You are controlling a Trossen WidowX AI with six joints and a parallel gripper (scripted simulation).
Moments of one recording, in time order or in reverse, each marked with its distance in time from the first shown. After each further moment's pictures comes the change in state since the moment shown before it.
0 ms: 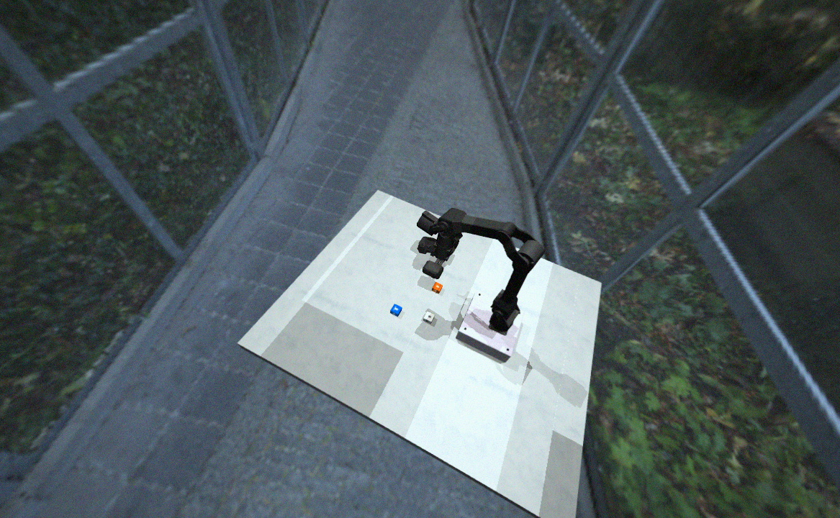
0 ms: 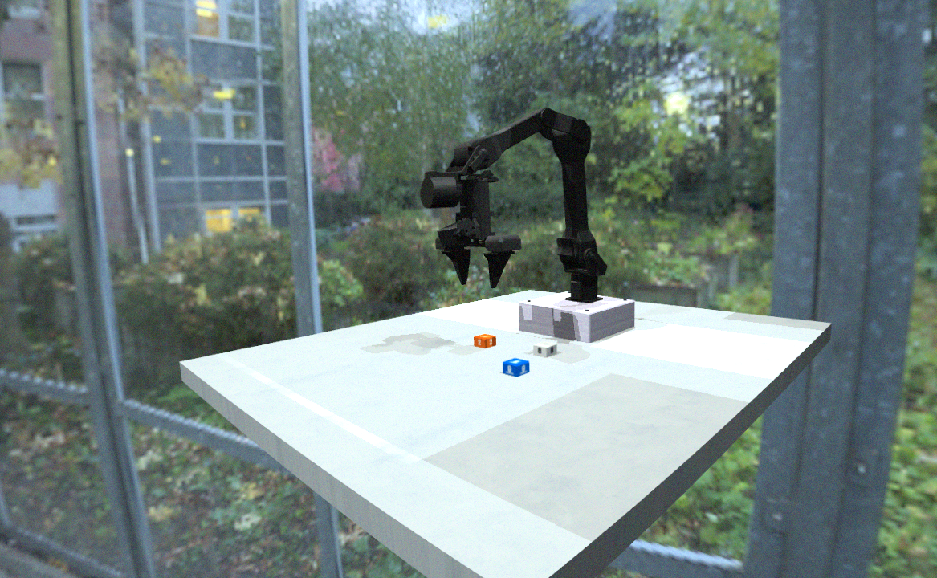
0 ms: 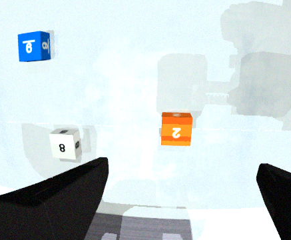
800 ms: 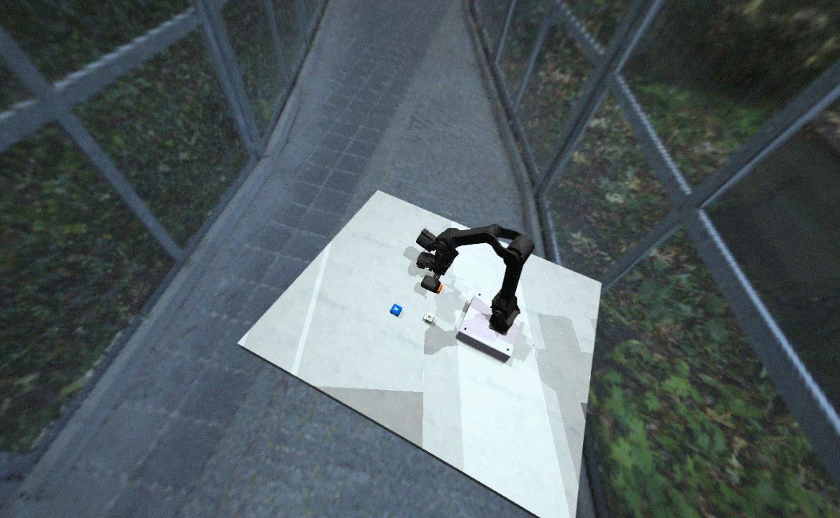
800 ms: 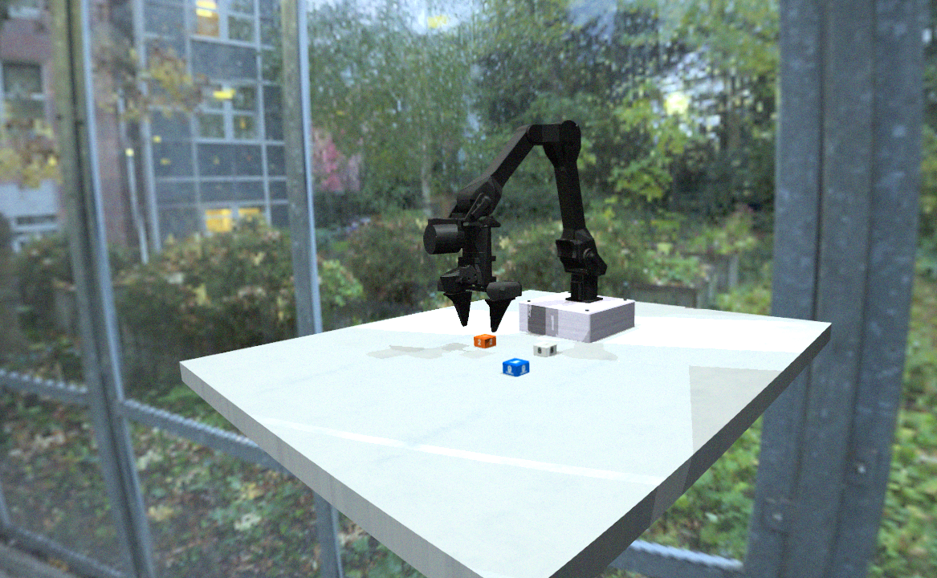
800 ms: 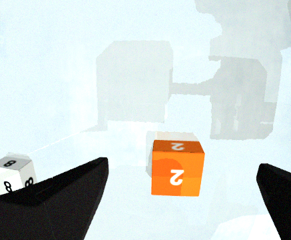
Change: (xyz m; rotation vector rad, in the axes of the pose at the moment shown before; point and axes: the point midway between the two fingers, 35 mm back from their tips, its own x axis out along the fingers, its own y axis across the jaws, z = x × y) arm 0.088 -0.005 -0.003 -0.006 -0.019 -0.005
